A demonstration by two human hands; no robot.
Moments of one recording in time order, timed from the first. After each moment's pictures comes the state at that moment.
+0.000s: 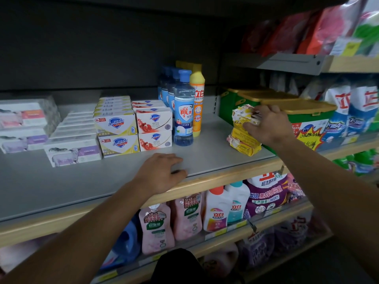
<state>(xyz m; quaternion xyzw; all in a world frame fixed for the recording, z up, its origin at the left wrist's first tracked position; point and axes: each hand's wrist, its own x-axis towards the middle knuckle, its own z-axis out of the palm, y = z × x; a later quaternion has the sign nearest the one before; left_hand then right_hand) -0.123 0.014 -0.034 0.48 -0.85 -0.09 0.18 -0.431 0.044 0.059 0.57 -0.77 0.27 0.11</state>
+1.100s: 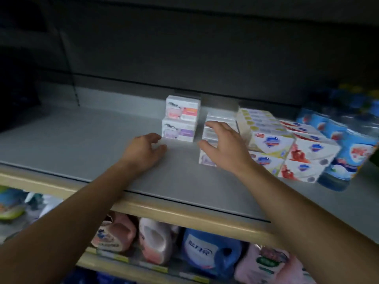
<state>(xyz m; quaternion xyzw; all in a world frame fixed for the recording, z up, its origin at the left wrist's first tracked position) 0.235 0.011 -0.008 0.72 -0.60 -0.07 0.35 0.002 -0.036 0.034 0.84 -0.44 0.32 -0.05</state>
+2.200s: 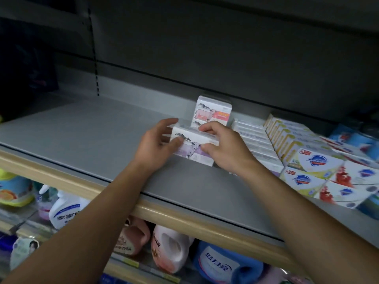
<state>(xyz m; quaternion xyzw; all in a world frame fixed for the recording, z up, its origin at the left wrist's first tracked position) 0.271 0.015 -0.014 0.52 -0.55 -0.21 0.62 0.085 -0.030 0.045 0.85 -0.40 0.30 -0.19</state>
